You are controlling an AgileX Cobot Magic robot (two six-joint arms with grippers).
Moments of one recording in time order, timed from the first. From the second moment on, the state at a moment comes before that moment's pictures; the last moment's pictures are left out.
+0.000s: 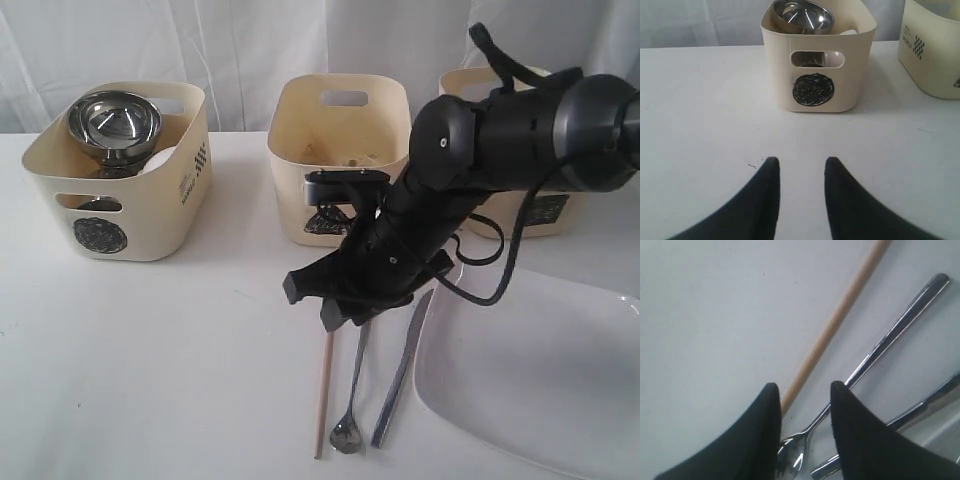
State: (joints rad) left arm -0.09 0.01 0.02 -0.16 0.26 0.13; right arm 0.42 1.80 -1.18 0.36 0.75 -0.11
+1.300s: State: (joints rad) left arm -0.09 0.01 0.02 -0.16 0.26 0.13; right arm 0.56 1.63 -0.88 0.25 0.46 0.16
